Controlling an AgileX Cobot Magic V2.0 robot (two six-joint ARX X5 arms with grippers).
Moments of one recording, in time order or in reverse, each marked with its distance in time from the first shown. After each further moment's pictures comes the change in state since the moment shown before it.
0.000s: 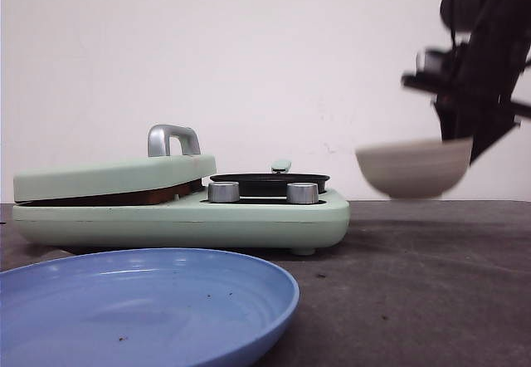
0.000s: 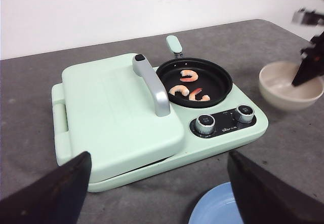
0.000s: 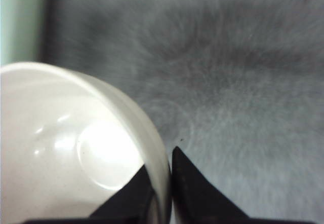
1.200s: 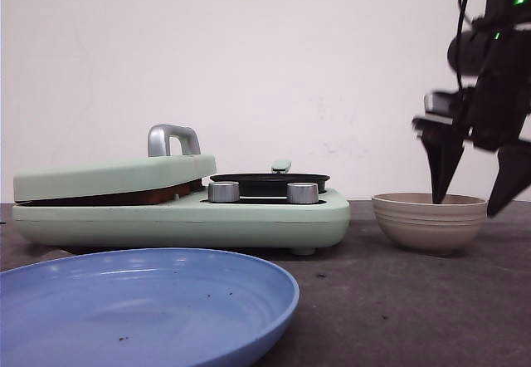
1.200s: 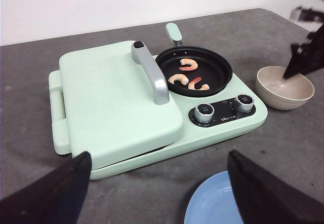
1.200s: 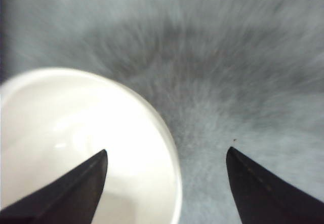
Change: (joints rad) left arm 0.000 0.000 0.000 -0.033 0.000 0.000; right arm -0.061 -0.016 0.000 0.044 0.000 -0.038
